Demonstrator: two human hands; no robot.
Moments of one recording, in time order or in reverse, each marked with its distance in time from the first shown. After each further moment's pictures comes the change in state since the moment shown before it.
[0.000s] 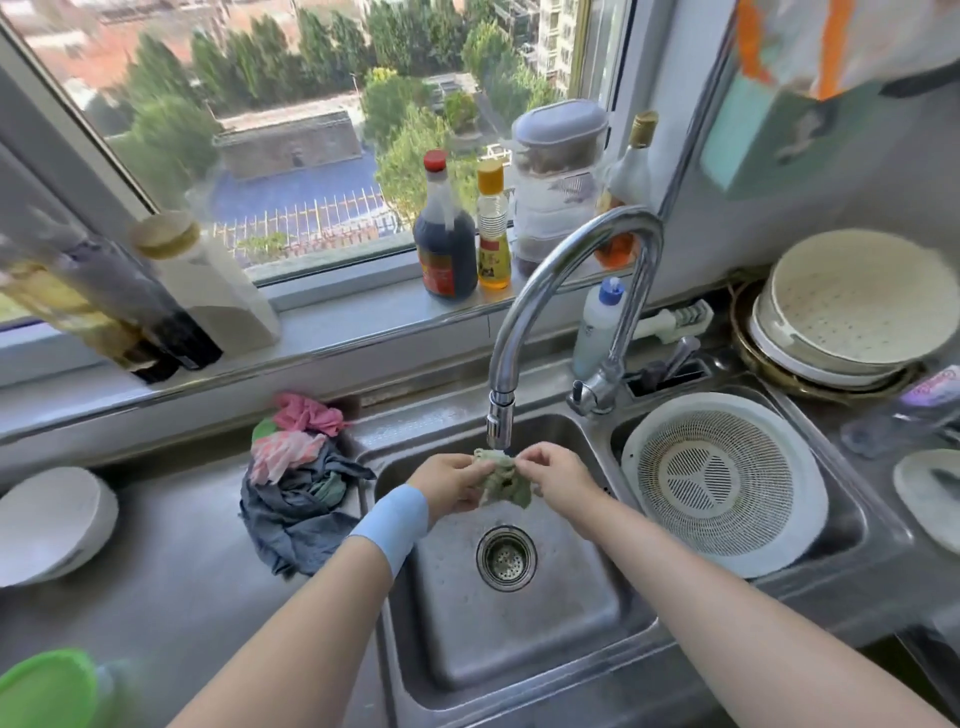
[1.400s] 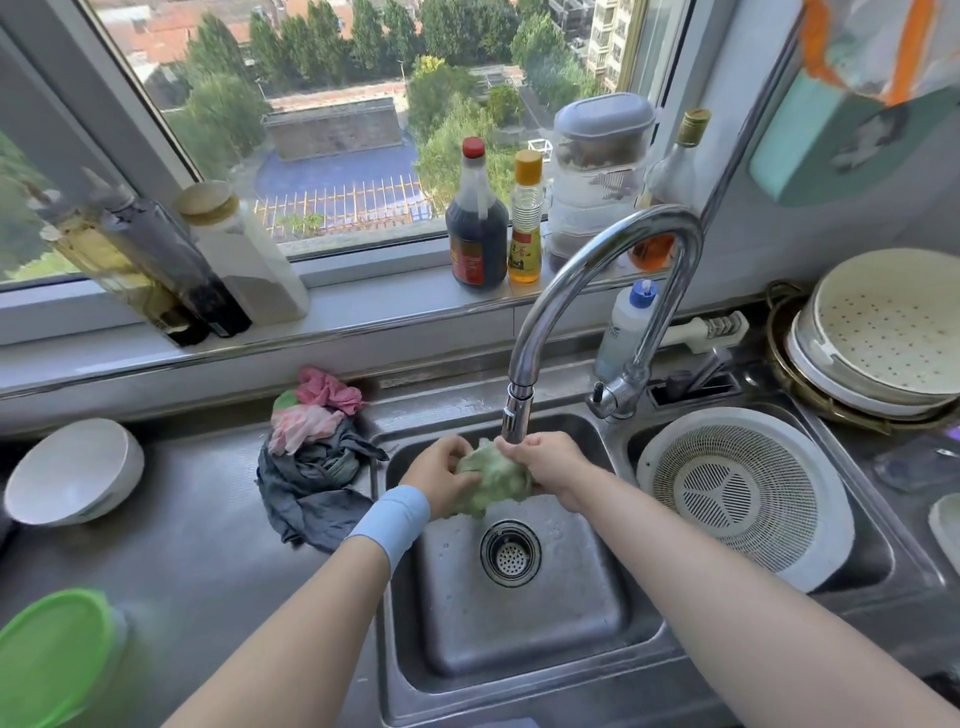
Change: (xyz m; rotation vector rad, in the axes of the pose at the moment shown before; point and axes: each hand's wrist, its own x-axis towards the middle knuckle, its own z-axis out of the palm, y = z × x) left_hand 0.003 -0.021 -0.016 0.459 0.308 0.171; right_hand 0.027 -0.019 0.013 0.087 -0.191 0.191
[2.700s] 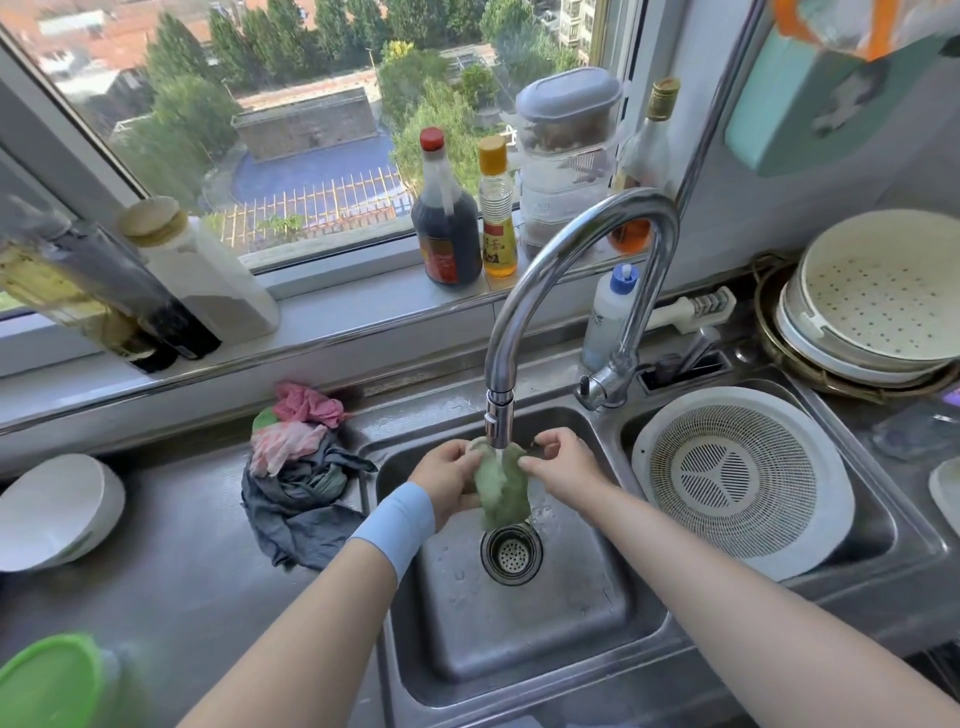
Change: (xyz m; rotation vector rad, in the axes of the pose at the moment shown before) left_hand 0.004 0.028 0.016 -0.669 -0.183 -0.265; right_hand 0.006 0.030 -0.027 -0.270 0.273 -0.102
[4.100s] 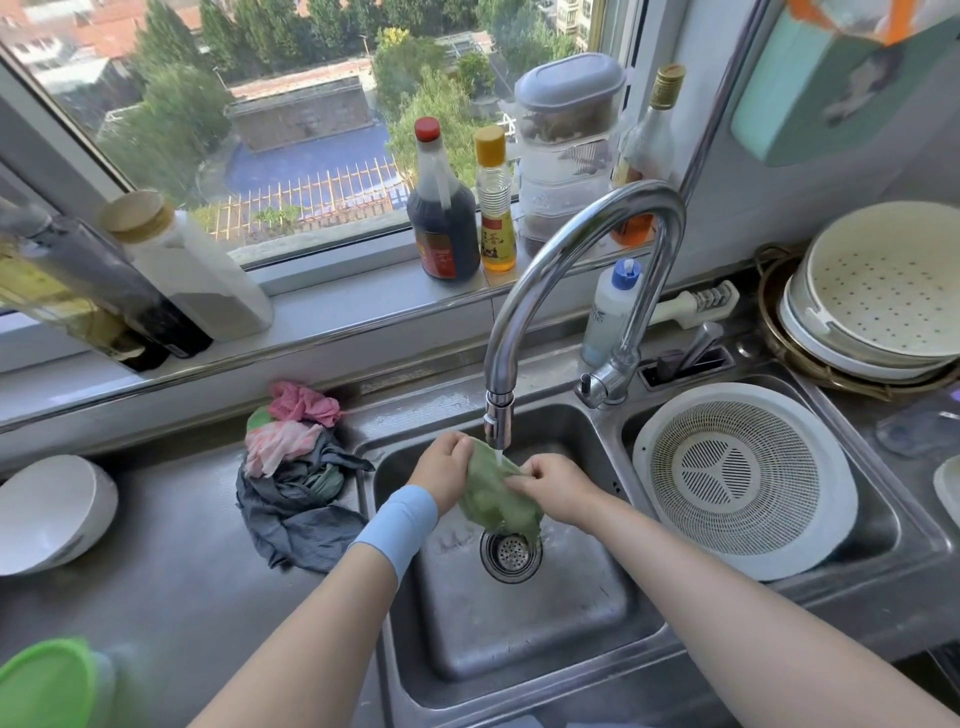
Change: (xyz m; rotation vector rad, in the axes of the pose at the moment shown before) left_hand 0.024 -0.007 -0.009 0.505 0.218 0.182; right_hand 0.004 0.015 0.013 -0.169 -0.227 -0.034
